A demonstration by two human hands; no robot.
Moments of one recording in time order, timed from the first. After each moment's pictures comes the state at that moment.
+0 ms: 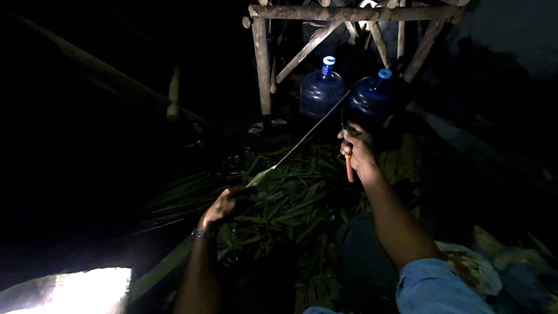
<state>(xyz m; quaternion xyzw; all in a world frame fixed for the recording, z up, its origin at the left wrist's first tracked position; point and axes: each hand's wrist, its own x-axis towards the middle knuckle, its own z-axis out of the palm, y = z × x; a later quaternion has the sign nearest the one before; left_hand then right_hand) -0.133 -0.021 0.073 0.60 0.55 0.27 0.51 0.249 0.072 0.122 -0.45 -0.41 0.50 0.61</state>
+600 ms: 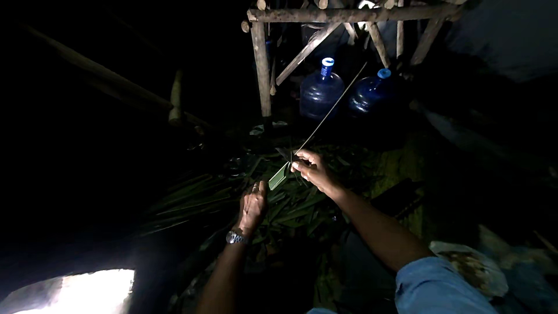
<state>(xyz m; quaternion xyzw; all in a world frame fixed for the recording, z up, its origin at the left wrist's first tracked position) -0.040 -0.027 0.068 0.73 0.66 0.13 0.10 0.164 0.040 0.109 -0.41 -0.61 0.51 0.44</state>
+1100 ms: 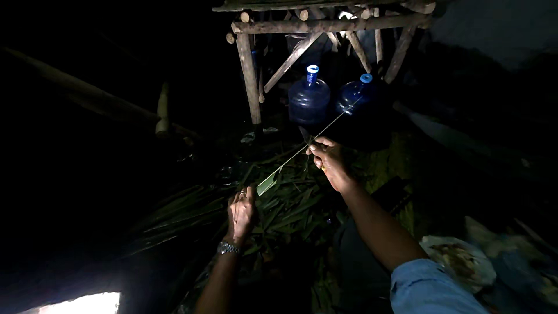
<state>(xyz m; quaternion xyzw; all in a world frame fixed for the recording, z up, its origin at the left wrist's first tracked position) -0.050 -0.021 0.040 0.73 0.63 0.25 -0.06 0.211 0.051 0.133 -0.46 -0.45 0.50 0.58</state>
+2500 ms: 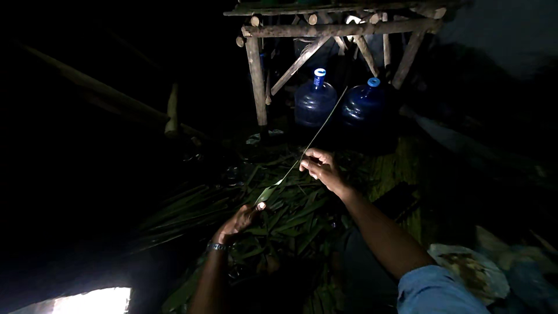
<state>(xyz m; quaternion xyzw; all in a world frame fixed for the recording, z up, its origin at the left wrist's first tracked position) -0.099 -0.024 0.061 0.62 0.53 0.22 0.53 0.196 0.048 0.118 -0.34 -0.63 0.47 0.52</state>
